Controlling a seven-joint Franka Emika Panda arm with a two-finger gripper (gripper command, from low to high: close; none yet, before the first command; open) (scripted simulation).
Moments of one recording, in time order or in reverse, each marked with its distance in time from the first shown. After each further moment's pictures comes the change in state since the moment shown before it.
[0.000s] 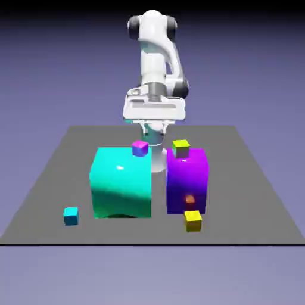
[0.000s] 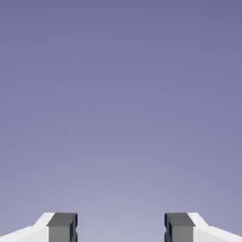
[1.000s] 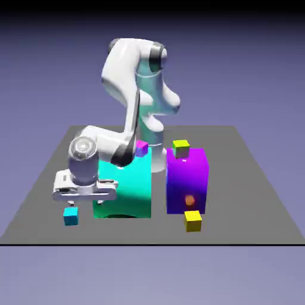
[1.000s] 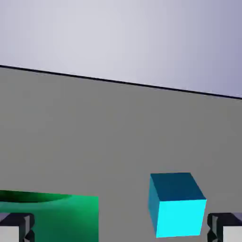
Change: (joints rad) arm -0.240 1.087 -0.139 0.981 -0.235 -1.088 -0.327
